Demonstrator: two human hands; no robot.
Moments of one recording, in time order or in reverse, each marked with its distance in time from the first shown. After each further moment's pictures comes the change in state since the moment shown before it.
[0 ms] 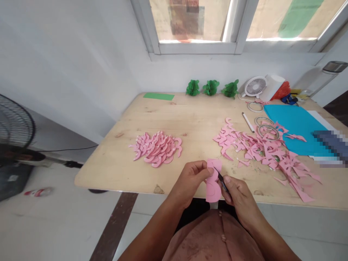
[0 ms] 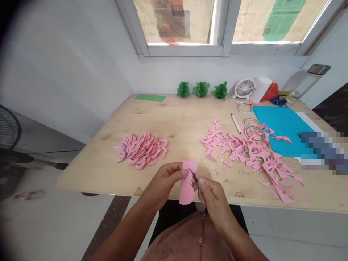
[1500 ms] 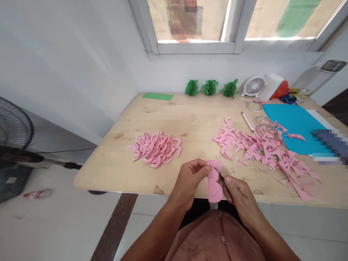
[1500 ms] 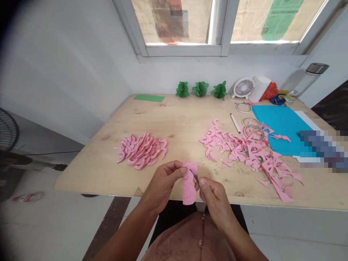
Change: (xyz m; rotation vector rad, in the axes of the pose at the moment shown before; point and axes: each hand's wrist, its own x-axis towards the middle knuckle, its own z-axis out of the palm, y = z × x) left_hand 0.000 -0.004 0.006 -0.101 0.171 0.051; right_hand 0.000 0.006 -0.006 -0.030 0.024 -0.033
